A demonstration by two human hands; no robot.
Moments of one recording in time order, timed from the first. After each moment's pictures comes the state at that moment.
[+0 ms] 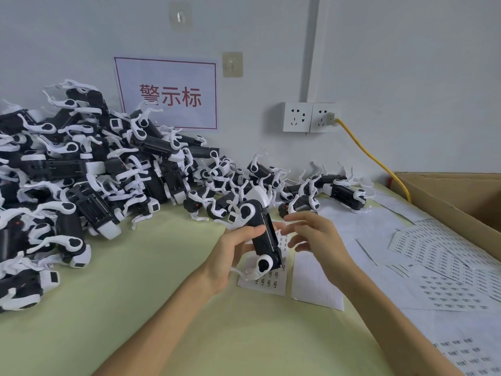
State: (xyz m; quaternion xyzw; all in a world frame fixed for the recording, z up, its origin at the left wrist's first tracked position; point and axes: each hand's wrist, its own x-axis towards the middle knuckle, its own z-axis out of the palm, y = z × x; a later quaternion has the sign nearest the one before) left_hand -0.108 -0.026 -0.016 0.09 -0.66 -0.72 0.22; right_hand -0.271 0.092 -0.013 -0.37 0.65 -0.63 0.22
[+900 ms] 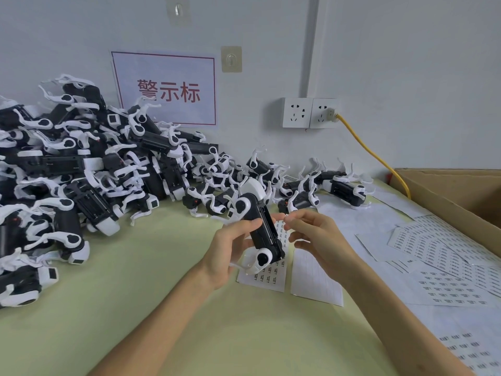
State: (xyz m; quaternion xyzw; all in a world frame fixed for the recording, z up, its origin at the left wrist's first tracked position) left_hand -0.109 -0.027 -0.016 0.08 -0.64 -0.74 0.22; right_hand -0.270 0.096 -0.007 -0.35 0.61 -0.64 0.31
